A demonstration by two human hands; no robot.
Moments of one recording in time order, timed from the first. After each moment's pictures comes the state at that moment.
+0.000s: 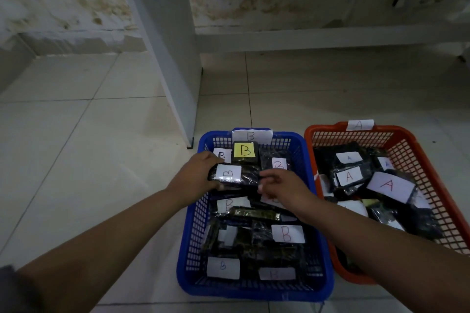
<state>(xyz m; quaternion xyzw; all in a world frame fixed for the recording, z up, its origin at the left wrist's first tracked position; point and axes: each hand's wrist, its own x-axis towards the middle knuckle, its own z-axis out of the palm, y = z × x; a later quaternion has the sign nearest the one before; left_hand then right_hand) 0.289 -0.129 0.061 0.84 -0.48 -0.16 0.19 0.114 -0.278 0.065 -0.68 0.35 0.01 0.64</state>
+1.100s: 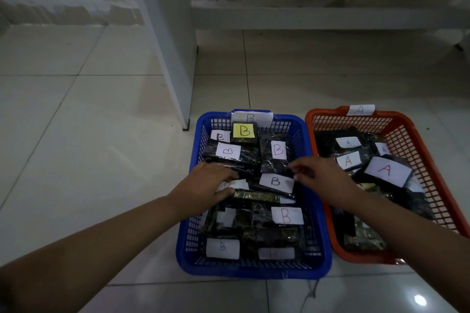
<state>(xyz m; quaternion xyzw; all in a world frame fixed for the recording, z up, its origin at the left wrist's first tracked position) 0.255 -0.106 0.036 0.76 -0.61 -0.13 0.18 0.067 -0.314 0.079 -0.92 0.25 0.02 0.29</state>
